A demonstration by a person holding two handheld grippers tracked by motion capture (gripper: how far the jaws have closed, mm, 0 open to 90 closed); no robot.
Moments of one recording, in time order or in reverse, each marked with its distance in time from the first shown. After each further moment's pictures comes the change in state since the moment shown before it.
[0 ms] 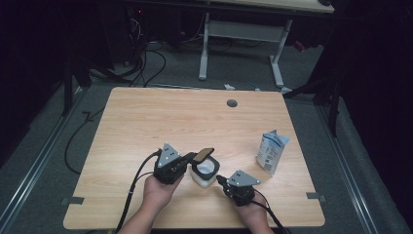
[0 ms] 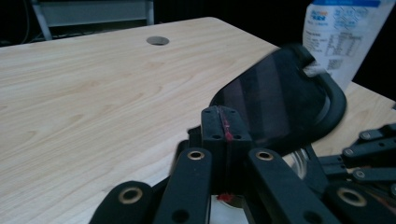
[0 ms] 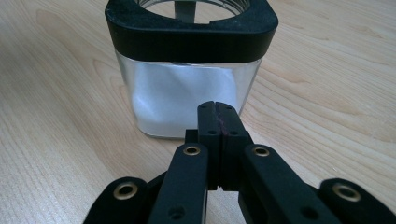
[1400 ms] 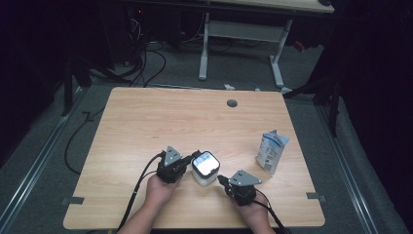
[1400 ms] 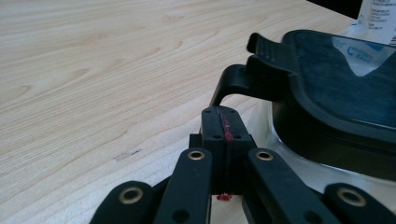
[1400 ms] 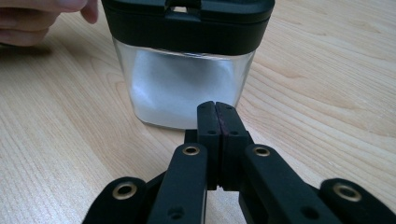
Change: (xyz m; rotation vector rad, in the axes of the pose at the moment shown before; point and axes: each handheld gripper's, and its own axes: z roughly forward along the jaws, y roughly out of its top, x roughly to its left) left arm 0.030 -0.033 0.039 0.092 0.051 -0.011; right arm -0.004 -0.003 -0.002 0.008 0.002 0.013
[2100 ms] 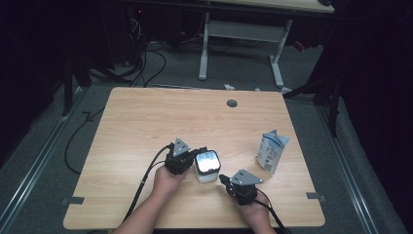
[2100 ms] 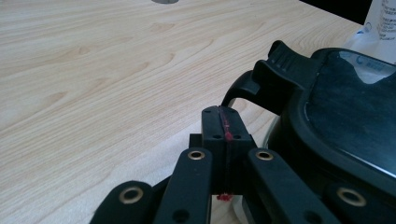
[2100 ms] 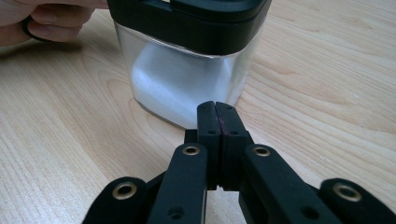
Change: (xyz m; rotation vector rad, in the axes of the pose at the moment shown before) left arm 0.001 0.016 0.027 0.002 -0.026 0.014; right arm -0.004 -0.002 -0.001 0.001 -0.016 0.010
